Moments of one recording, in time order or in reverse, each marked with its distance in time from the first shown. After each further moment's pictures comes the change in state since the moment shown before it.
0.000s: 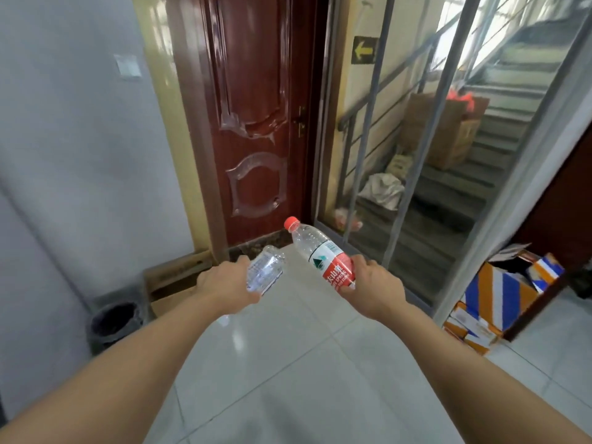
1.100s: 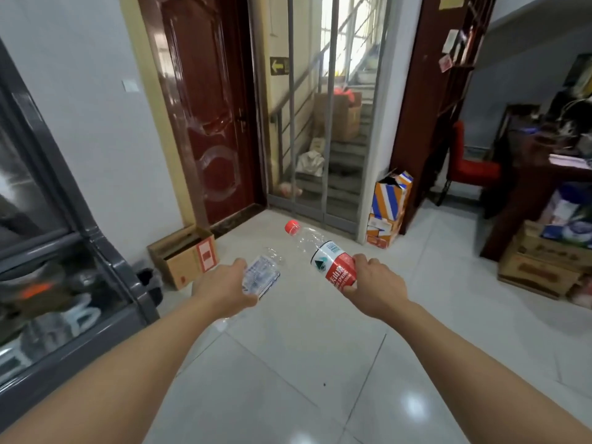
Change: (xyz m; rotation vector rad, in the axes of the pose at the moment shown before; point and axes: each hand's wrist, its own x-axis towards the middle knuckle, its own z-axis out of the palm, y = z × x) left_hand -0.628 -0.214 -0.022 0.017 0.021 0.338; right_hand -0.710 -0.233 0.002 0.011 0.120 0.319
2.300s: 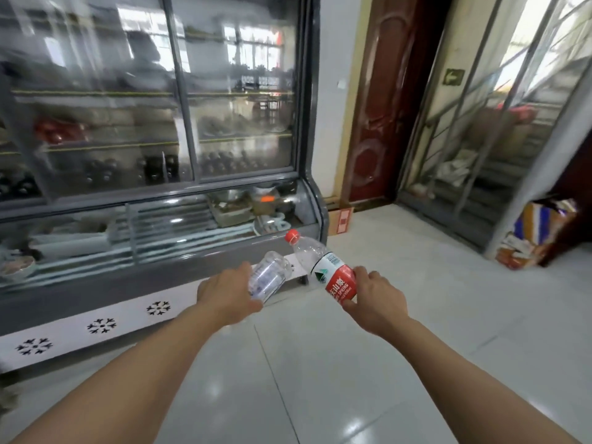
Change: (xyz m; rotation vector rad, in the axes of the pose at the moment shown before) left_hand -0.638 -0.280 -0.039 -0.076 0.083 -0.511; right_hand -0.524 -0.324 0.034 0.013 -0.088 -0.494
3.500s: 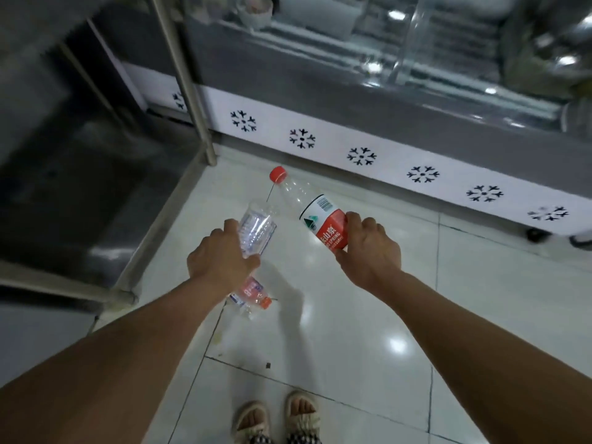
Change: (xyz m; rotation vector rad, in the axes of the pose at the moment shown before) left_hand -0.069 -0.539 0.307 -0.248 -0.127 -0.909; right_hand 0.060 -0.470 0.497 -0.069 -0.460 -0.683
